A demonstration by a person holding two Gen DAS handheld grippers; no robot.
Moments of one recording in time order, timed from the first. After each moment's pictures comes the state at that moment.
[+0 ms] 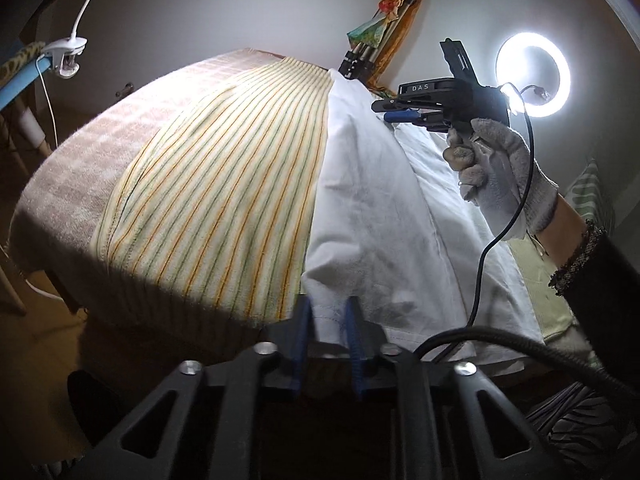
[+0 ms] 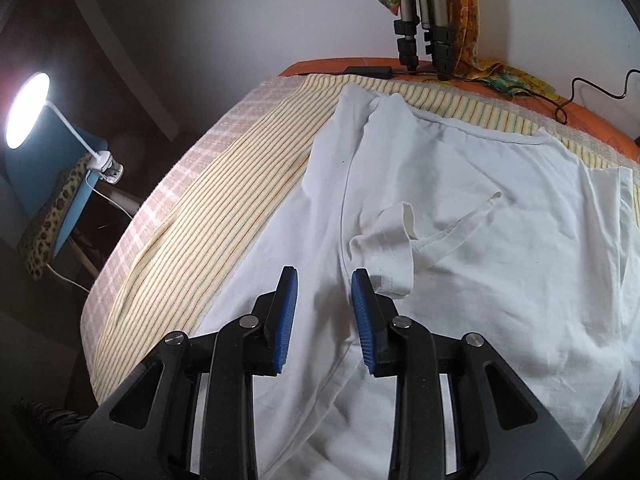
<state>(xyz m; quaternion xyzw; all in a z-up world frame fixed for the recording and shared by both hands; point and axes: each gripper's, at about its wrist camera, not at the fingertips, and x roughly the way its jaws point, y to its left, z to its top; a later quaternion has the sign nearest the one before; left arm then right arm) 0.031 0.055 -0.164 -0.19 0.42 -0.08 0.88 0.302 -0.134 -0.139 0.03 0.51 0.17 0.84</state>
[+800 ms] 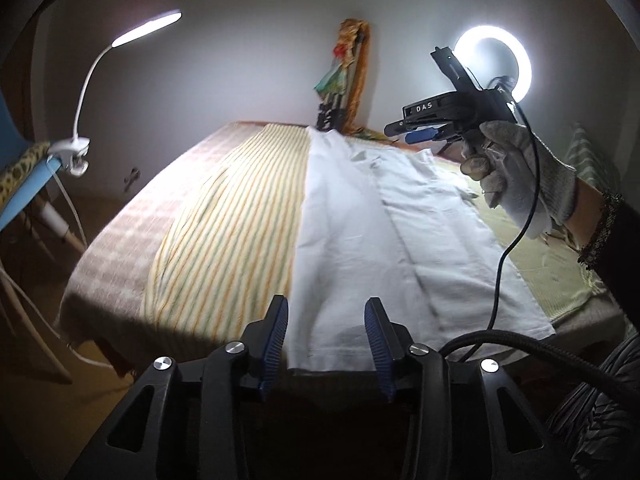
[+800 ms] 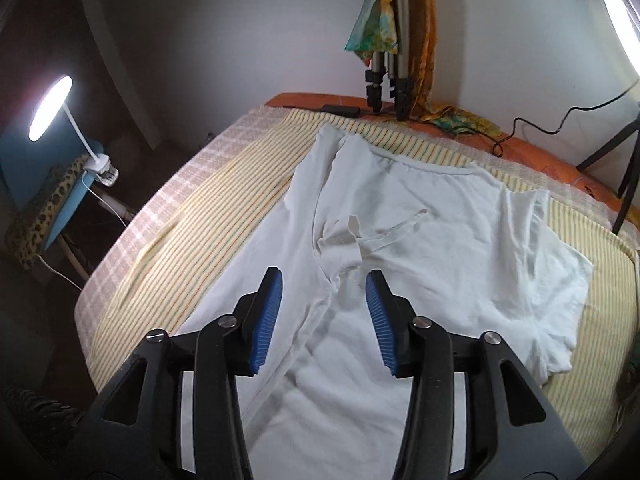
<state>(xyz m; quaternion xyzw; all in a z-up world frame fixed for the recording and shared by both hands) -0.014 0.028 -0.106 -0.07 0.34 -0.08 0.93 0.248 -0.164 -0.062 0.00 0.47 0.13 0.87</state>
